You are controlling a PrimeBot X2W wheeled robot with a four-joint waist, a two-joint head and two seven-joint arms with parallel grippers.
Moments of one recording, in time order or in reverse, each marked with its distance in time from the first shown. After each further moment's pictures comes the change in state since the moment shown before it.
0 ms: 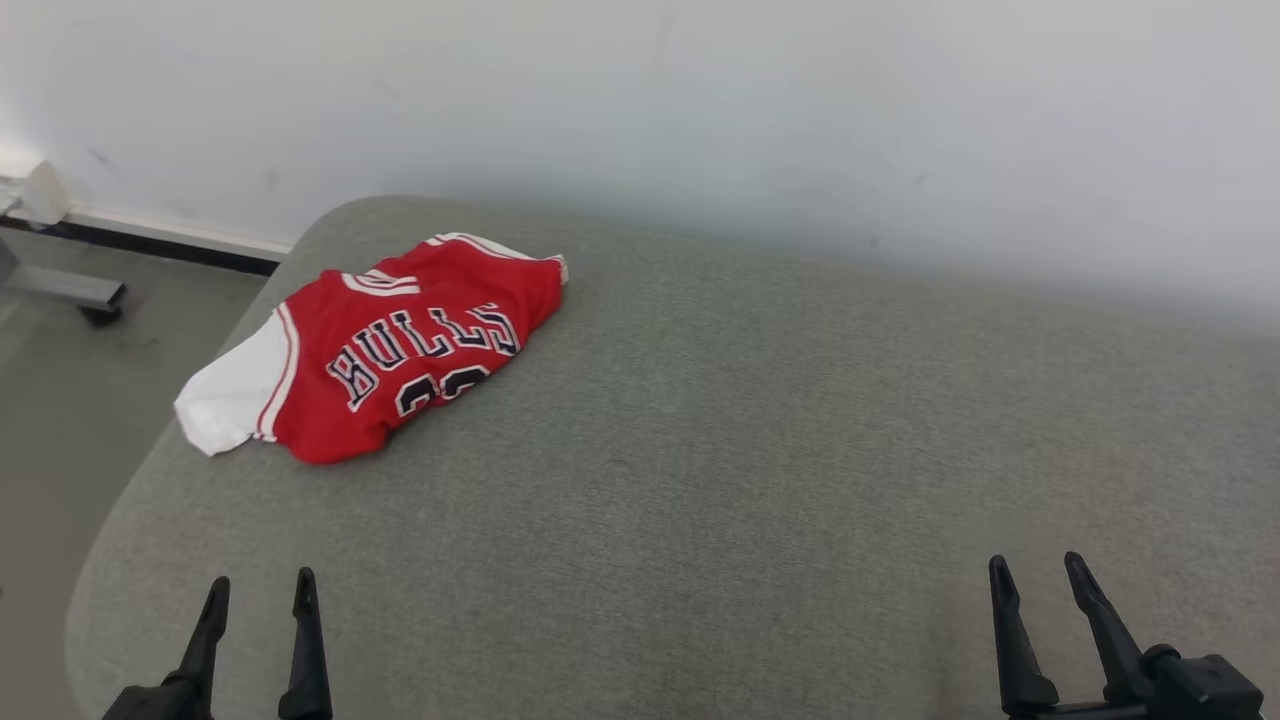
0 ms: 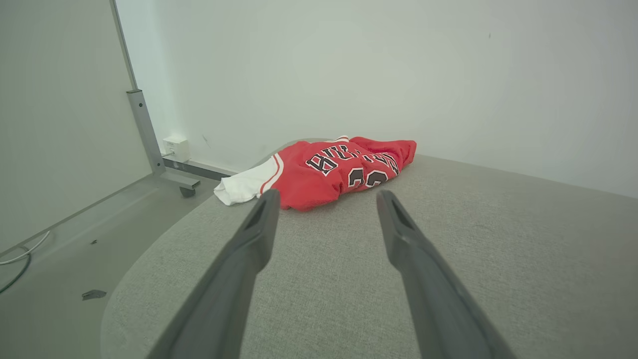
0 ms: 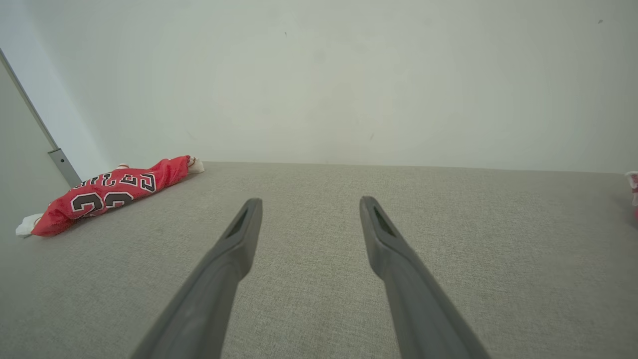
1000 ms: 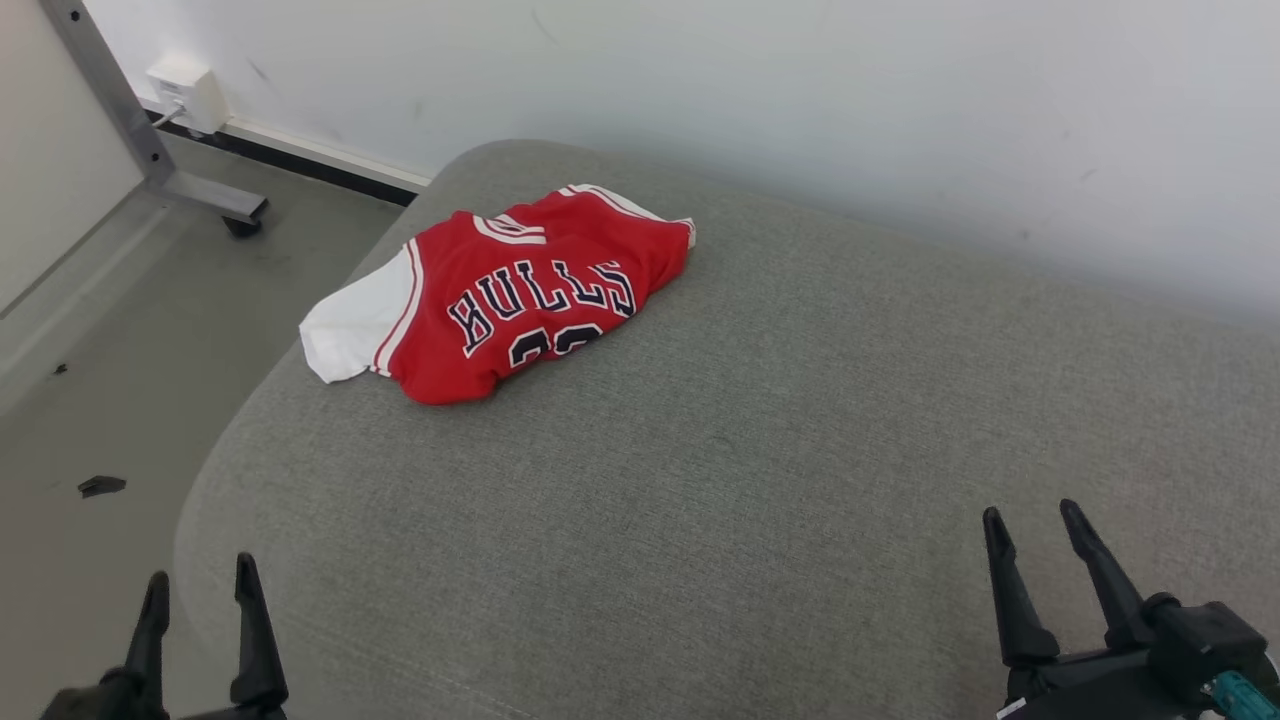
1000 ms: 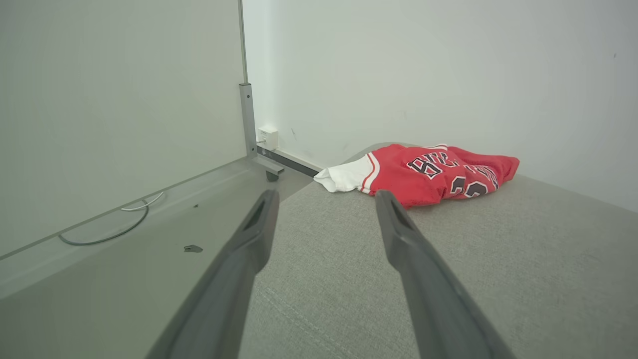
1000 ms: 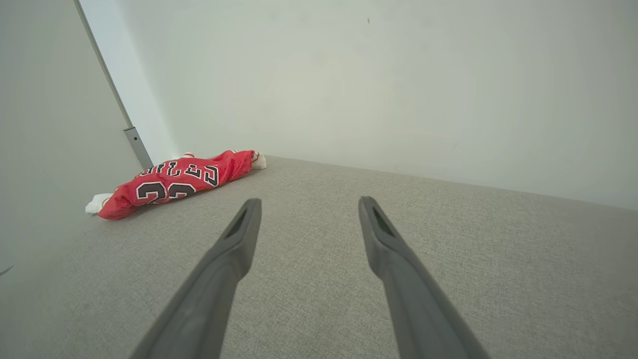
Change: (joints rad) left arm 0.021 -0.007 0.058 -0.033 -0.044 0.052 0.000; right arm -0.055 -0.031 0.036 -0.011 -0.001 0.000 0.033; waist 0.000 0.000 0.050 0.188
